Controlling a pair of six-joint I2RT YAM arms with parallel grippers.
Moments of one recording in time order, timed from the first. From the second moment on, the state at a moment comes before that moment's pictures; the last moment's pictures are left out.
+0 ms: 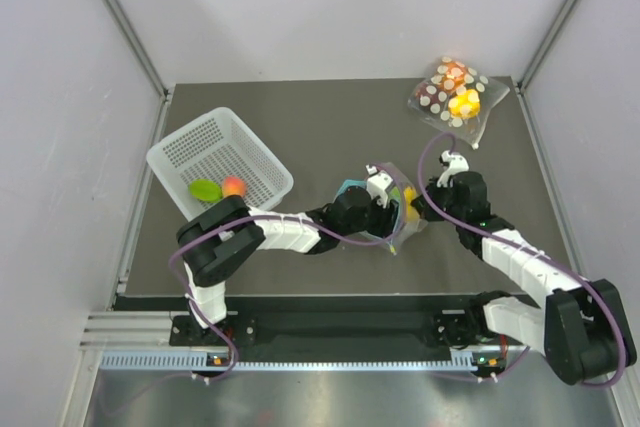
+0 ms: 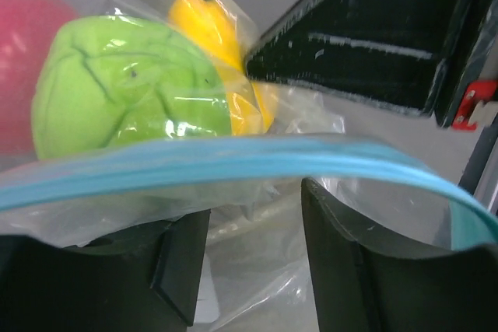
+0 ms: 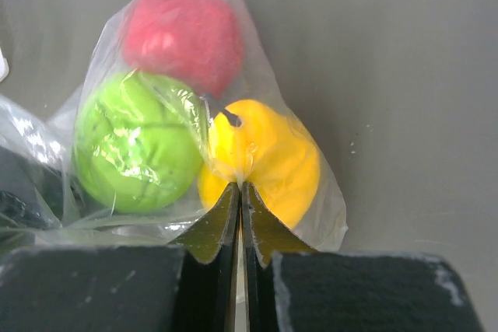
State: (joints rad) left arm -1.01 1.85 0.94 0.52 0.06 -0.39; right arm 0.27 1.08 0.45 0.07 -0.18 0.35
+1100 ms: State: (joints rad) left arm -0.98 1.96 0.93 0.64 0.09 -0.39; right arm 0.26 0.97 0.43 -0.16 -0.33 0.32
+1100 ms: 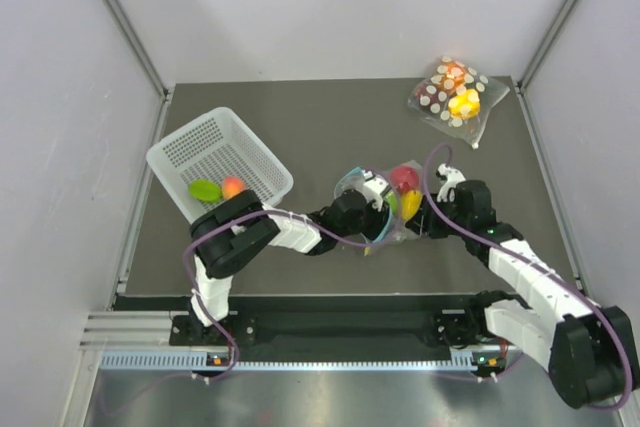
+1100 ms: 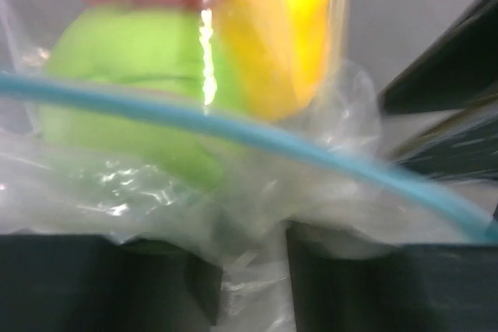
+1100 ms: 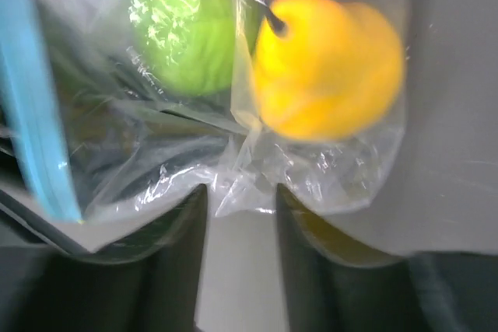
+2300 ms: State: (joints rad) left arm -0.89 1.78 0.79 0.62 -0.05 -0.38; right arm 0.27 1.27 0.60 -0.01 -0.26 0.30
